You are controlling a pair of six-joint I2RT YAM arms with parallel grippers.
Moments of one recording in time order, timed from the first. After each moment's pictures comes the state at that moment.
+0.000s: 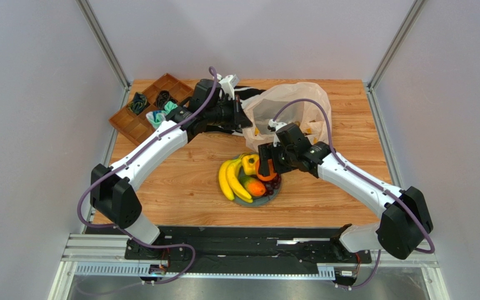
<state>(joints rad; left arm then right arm) -0.58 1.58 1.46 -0.40 0.36 -0.53 0.67 1.35 1.02 -0.56 -0.08 0.38</state>
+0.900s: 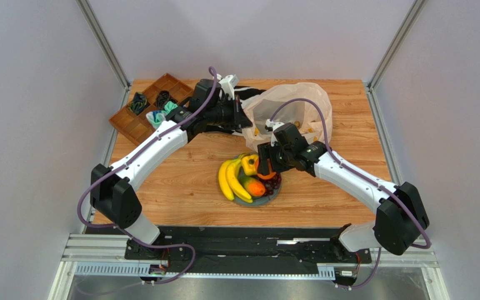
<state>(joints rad) -0.58 1.58 1.46 -0.40 0.36 -0.53 0.67 1.38 1.02 -0.52 -0.08 0.35</state>
